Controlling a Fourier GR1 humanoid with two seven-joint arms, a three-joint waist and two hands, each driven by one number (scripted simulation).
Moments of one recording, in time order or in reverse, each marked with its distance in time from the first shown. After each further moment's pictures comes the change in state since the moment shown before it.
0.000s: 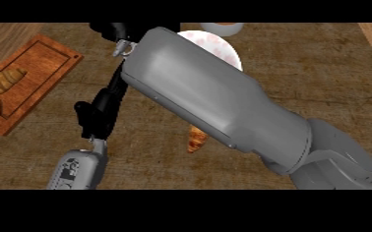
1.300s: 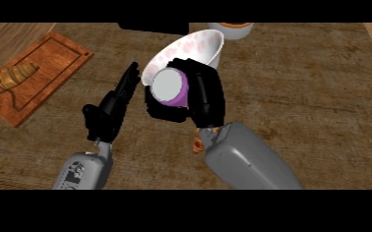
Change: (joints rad) left arm 0.012 -0.013 -0.041 -0.017 0.002 -0.013 0.020; right arm 0.862 0.004 -0.078 -0.551 -0.128 -0.078 -0.689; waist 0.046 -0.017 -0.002
